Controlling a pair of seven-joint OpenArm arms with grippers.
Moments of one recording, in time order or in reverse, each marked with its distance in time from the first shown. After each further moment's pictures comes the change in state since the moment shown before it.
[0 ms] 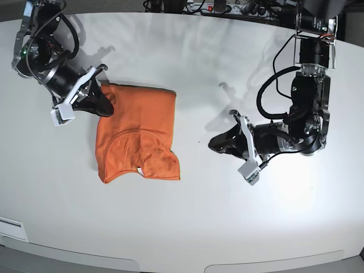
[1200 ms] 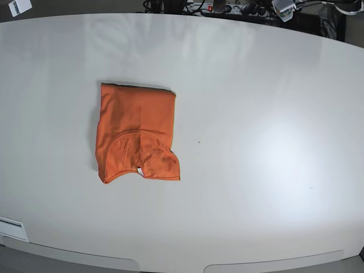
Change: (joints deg) left arm 80.3 -11.9 -30.6 38.0 -14.2 -1.9 10.5; right arm -47.6 -4.6 33.5 11.9 23.8 0.1 -26.4
